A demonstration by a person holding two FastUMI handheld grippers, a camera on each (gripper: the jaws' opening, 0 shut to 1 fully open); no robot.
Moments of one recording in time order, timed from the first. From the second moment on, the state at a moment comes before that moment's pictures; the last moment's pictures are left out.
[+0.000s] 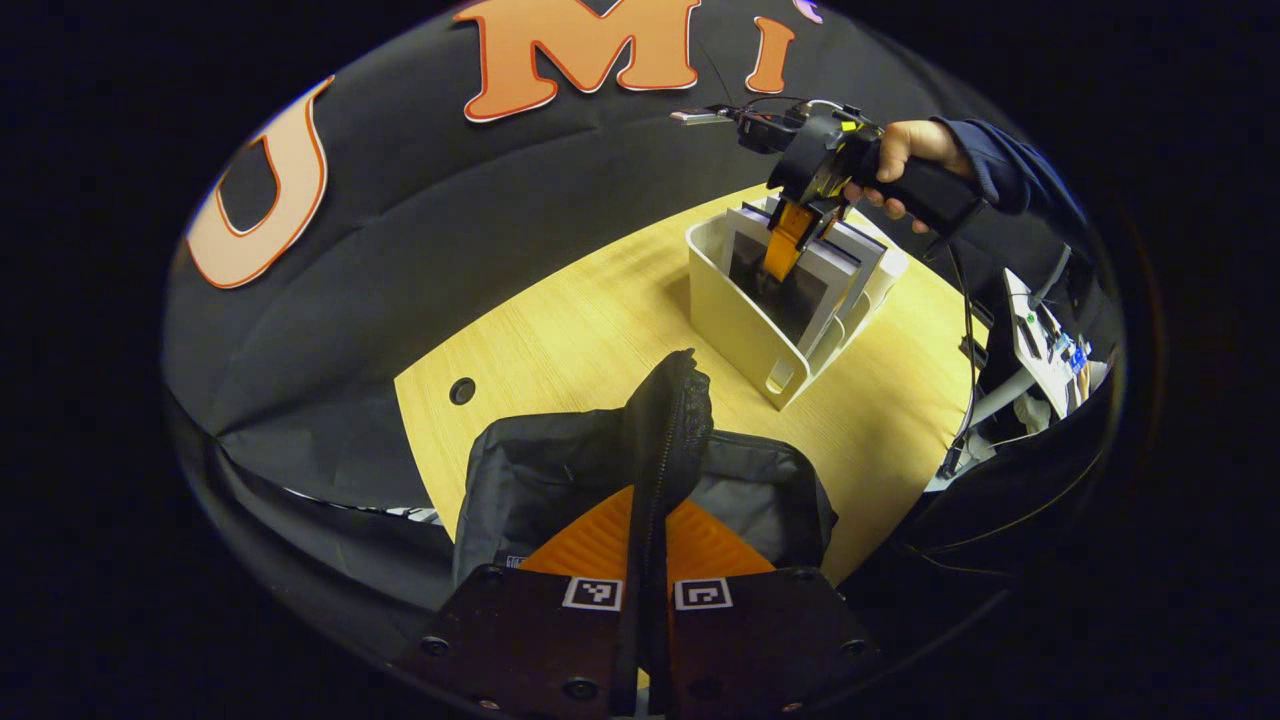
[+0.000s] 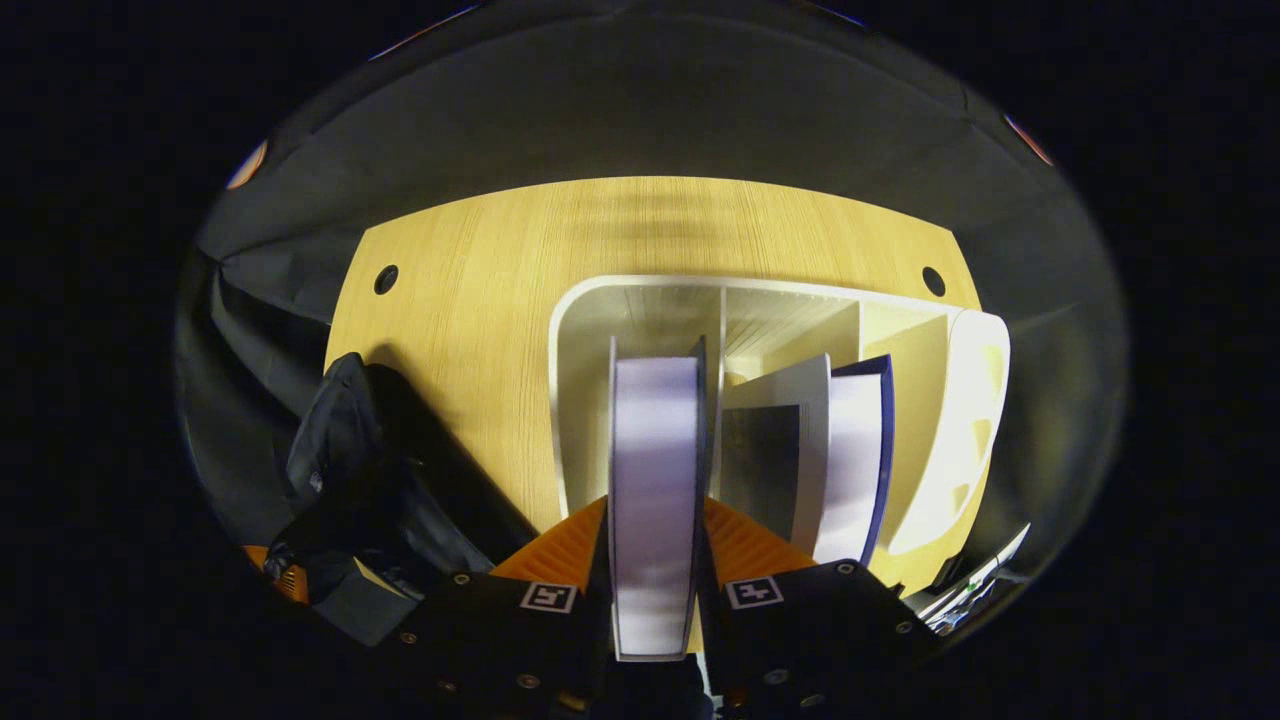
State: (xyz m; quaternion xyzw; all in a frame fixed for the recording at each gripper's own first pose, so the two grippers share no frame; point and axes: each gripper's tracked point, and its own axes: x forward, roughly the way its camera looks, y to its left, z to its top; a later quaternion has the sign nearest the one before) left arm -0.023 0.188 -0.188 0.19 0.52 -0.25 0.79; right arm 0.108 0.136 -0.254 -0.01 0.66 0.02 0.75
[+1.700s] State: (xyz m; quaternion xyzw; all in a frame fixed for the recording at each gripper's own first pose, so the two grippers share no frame) left arm -0.021 0.167 -0.180 0.15 0.51 -0.27 0.80; right arm -0.067 0.206 -0.150 0.33 0.54 0.13 0.77
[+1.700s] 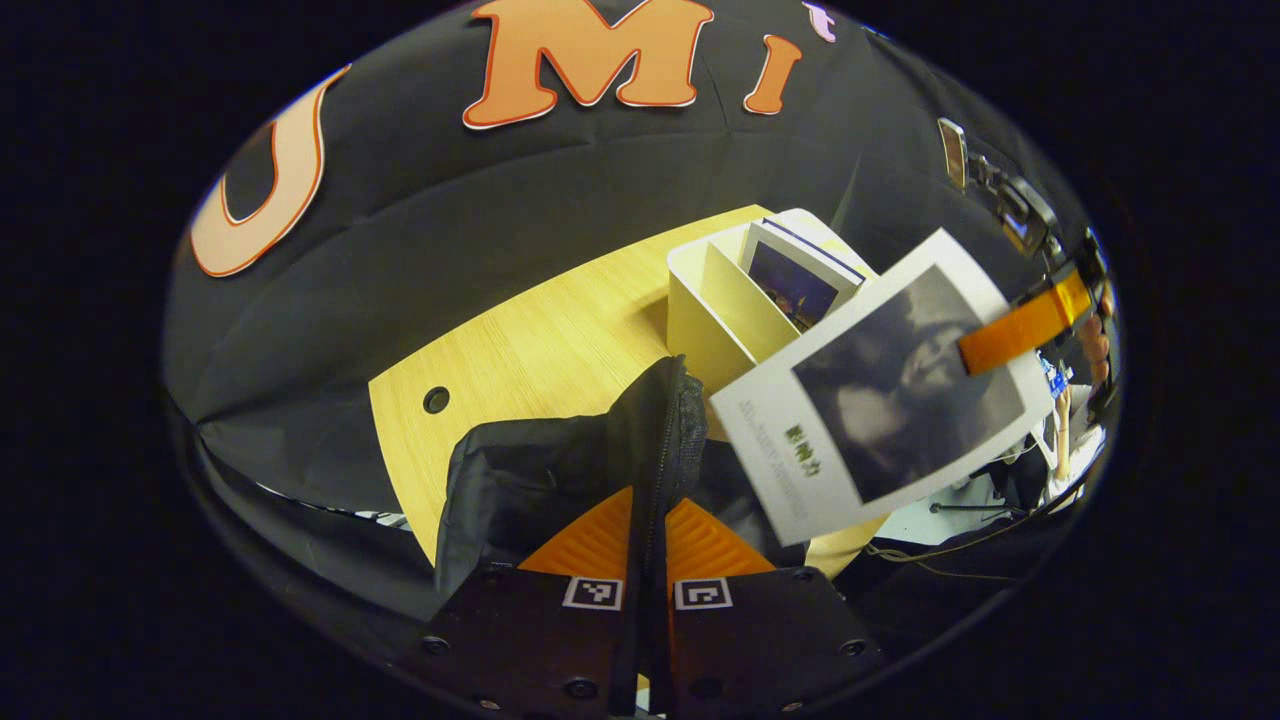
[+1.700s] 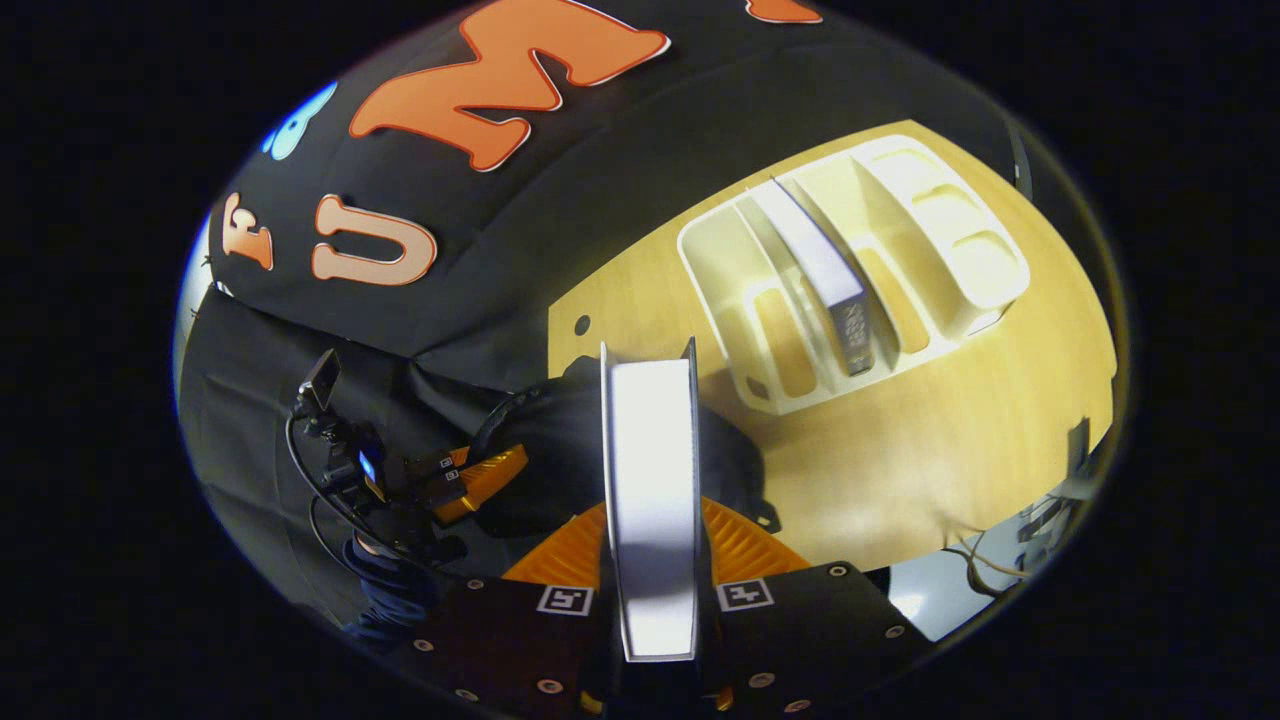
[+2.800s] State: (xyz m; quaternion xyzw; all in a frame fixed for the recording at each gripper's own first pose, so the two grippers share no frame) left arm -0.042 0.129 -0.185 0.09 0.51 -0.25 0.82; right arm -0.034 0.369 -0.318 0.48 0.49 0.15 0.71
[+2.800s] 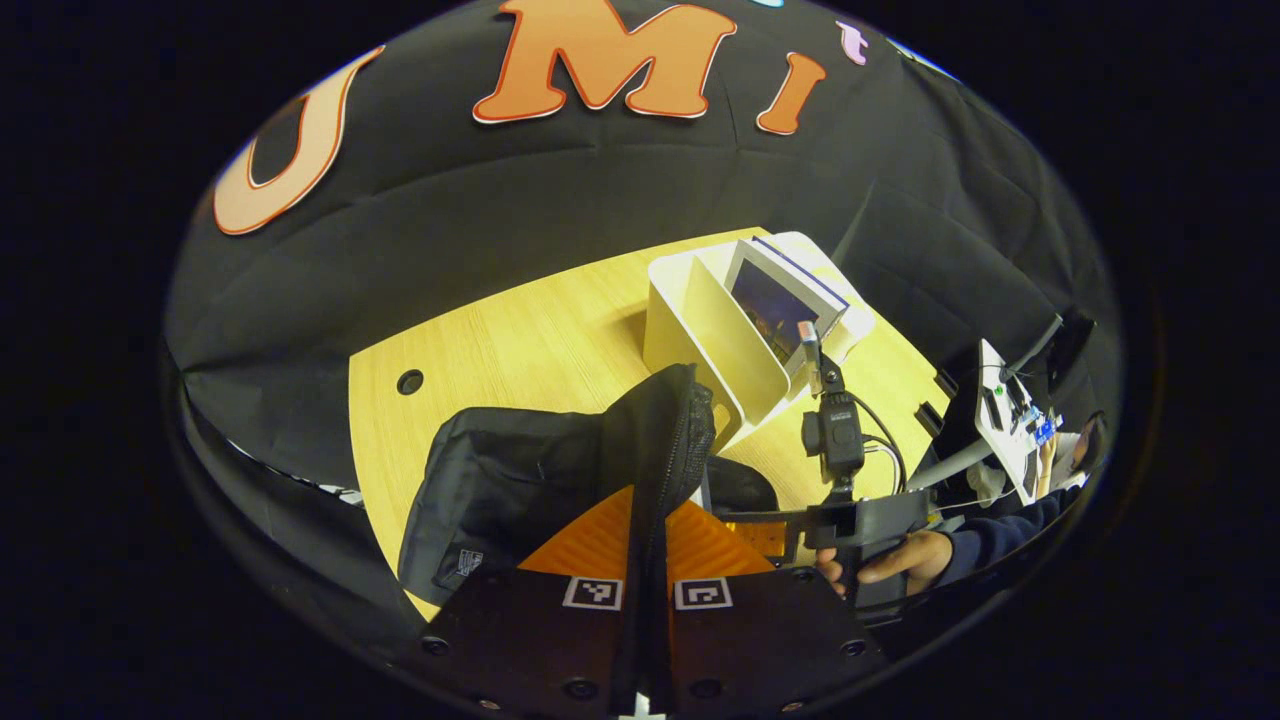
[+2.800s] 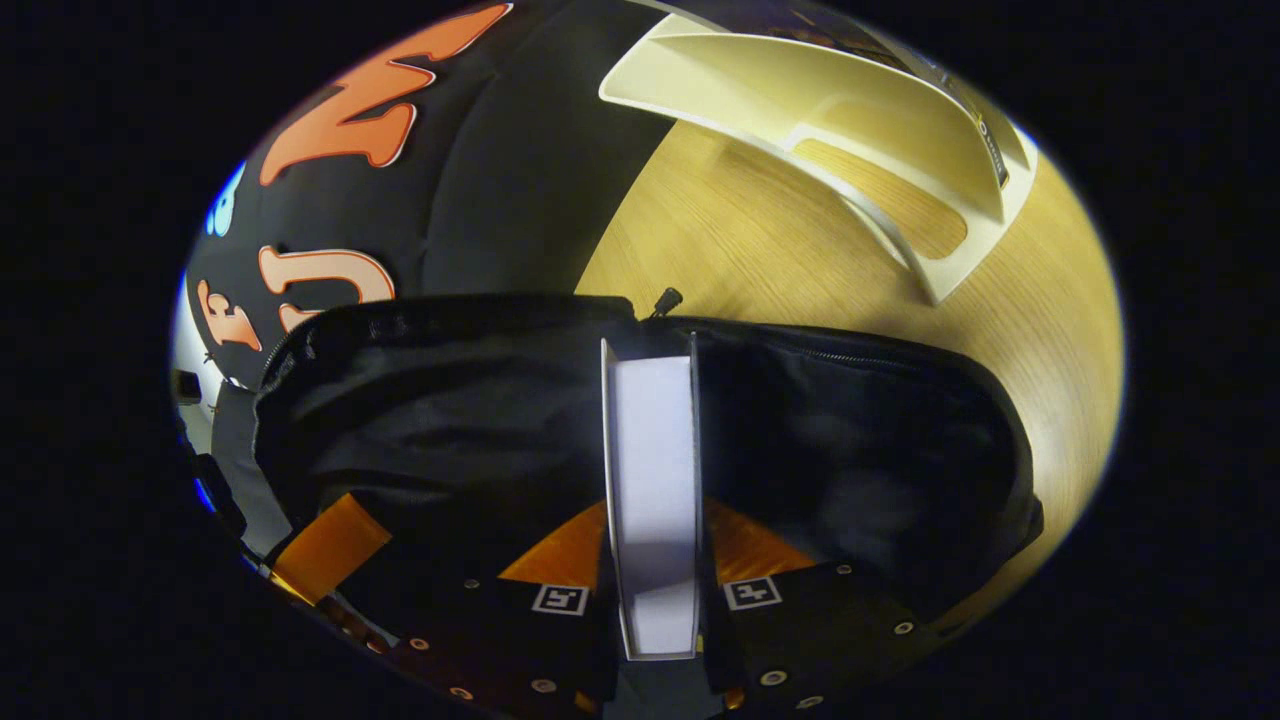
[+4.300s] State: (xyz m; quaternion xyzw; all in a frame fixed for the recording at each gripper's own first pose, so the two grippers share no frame) left arm -0.037 0.127 -0.208 0.08 0.54 -0.14 0.83; right arm 0.088 0.077 -0.202 0.02 0.60 0.13 0.79
